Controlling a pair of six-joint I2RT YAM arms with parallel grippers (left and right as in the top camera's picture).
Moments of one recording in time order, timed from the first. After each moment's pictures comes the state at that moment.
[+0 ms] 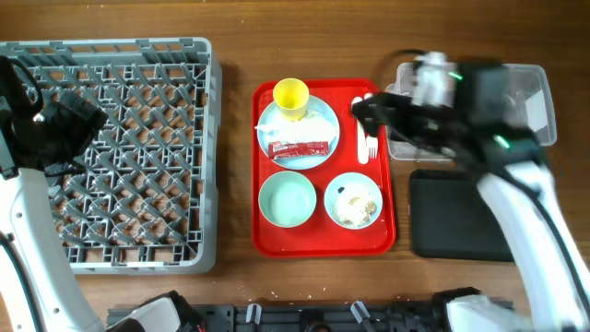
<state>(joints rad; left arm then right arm) 0.39 1.38 1.63 -1.36 0.01 -0.59 0.19 1.36 1.20 -0.70 -0.53 0.34</state>
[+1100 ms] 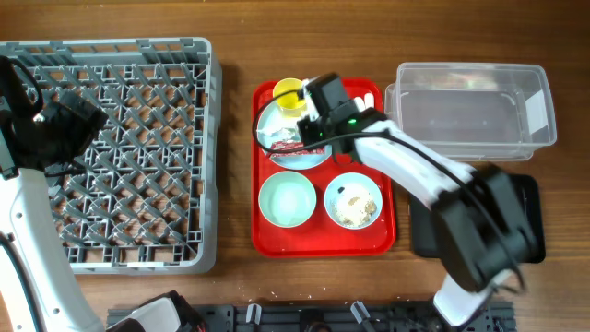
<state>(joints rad) 0.39 1.38 1.63 -1.36 0.01 -0.59 0.55 1.84 1.24 -0.36 -0.04 0.16</state>
